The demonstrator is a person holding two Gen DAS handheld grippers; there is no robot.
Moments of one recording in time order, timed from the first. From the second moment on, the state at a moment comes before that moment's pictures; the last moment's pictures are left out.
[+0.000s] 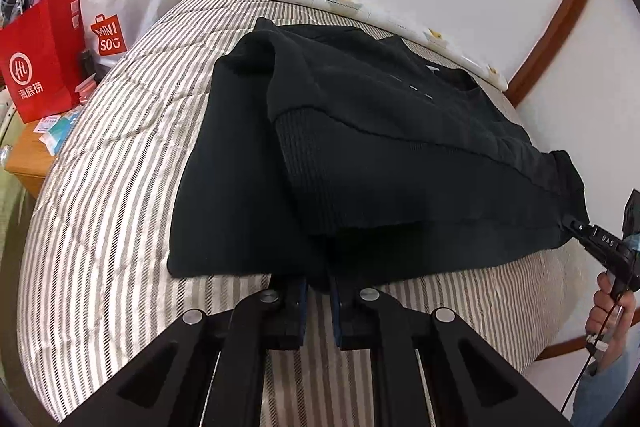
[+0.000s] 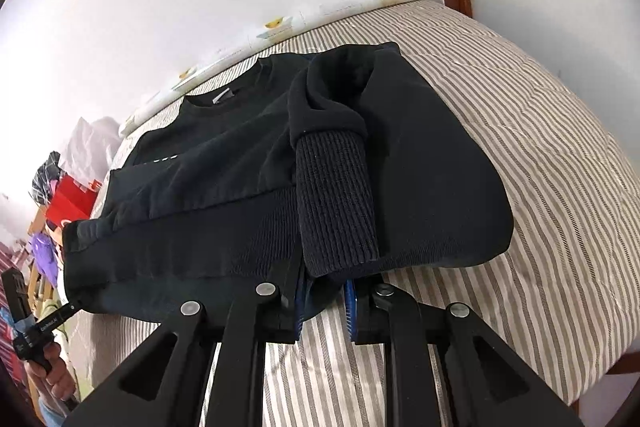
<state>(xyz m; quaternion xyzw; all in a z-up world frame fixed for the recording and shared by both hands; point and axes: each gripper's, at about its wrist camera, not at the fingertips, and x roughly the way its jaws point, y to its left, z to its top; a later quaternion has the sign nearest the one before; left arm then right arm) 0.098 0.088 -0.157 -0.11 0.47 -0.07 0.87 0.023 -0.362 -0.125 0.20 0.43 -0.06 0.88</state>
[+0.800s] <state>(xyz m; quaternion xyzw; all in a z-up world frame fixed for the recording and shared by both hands) 0.085 0.081 -0.142 -0.12 0.46 -0.15 0.87 0.021 -0.290 -0.124 0.07 0.46 0.00 0.88</state>
